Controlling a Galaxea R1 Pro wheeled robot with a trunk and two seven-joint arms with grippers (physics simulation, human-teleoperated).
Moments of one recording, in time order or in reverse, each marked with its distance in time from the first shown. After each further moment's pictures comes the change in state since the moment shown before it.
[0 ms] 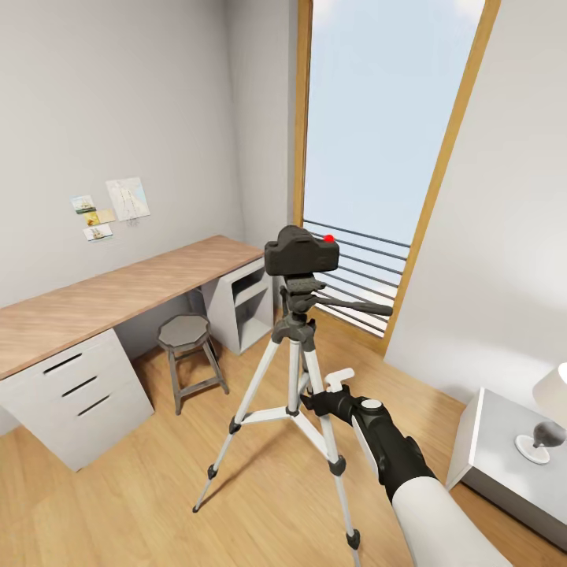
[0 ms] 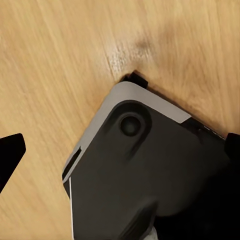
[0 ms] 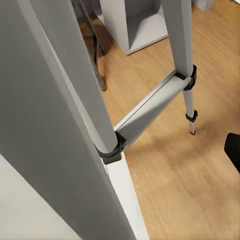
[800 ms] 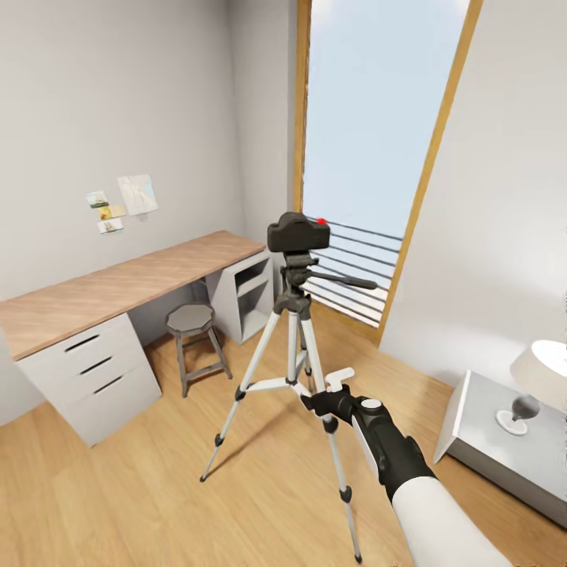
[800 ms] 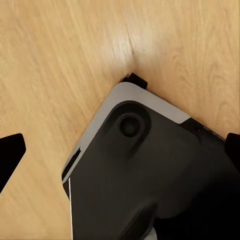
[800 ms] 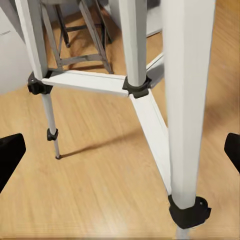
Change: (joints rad) left arm 0.000 -0.001 0.000 0.000 0.001 -0.003 0.000; right arm 0.000 0.000 0.001 -0.003 0.010 0.002 0.001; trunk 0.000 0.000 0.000
